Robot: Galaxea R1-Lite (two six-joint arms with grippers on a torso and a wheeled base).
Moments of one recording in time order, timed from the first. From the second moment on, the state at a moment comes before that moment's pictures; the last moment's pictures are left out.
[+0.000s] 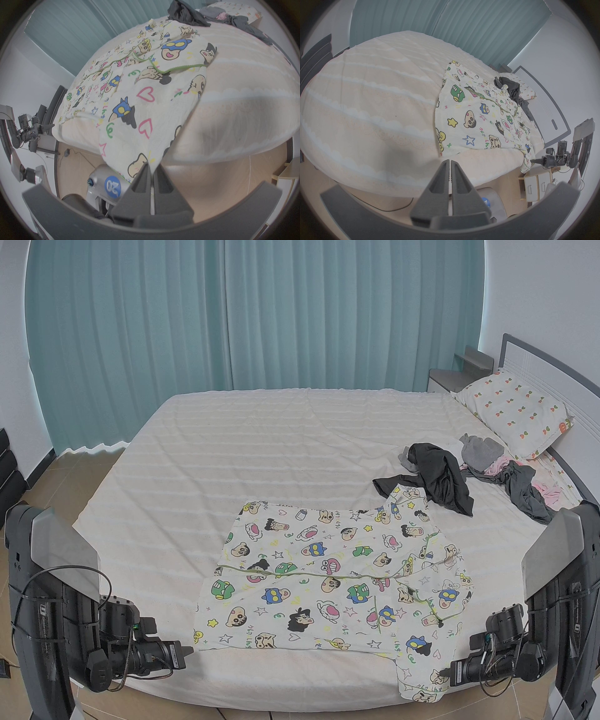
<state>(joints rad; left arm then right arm) -0.10 2.37 -0.06 -1.48 -0.33 -0.32 0.15 2.44 -0.02 -1.33 0.27 0.18</state>
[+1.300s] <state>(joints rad) -0.20 2.42 -0.05 -1.55 -0.34 -0.44 0.34 2.52 -0.02 -1.55 0.22 0.28</state>
